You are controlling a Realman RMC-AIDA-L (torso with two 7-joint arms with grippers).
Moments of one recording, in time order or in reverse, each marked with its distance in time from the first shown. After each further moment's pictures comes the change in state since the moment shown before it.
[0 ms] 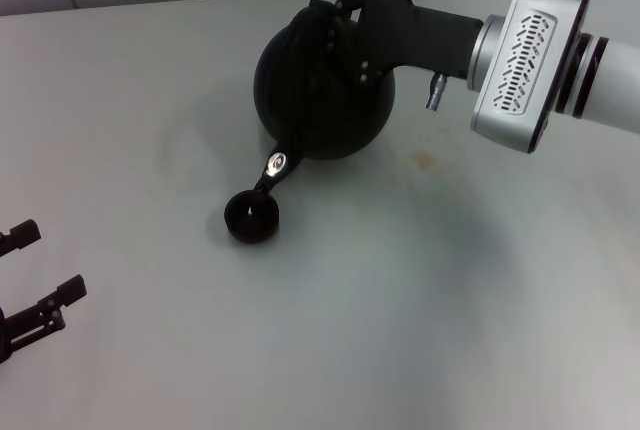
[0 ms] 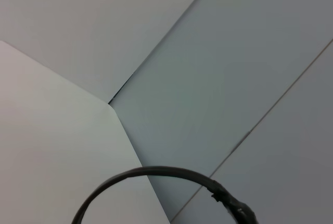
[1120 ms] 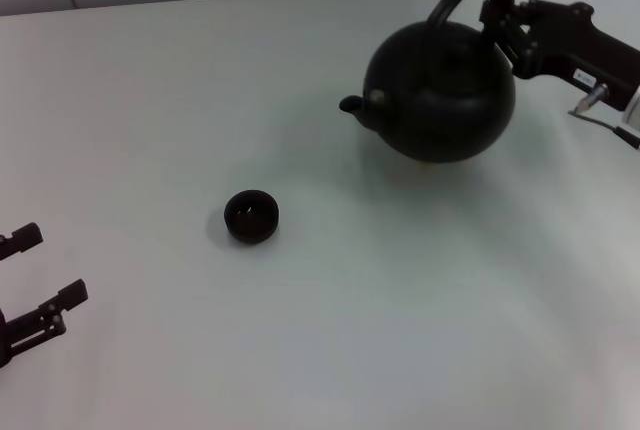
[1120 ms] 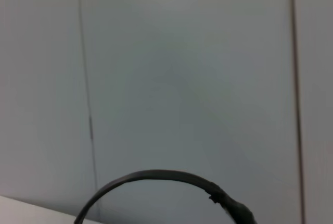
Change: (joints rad) left arm 0.001 0.001 0.003 0.003 0.006 0.009 -0.001; right arm -0.304 -0.015 0.024 -0.165 0.184 -0.060 0.740
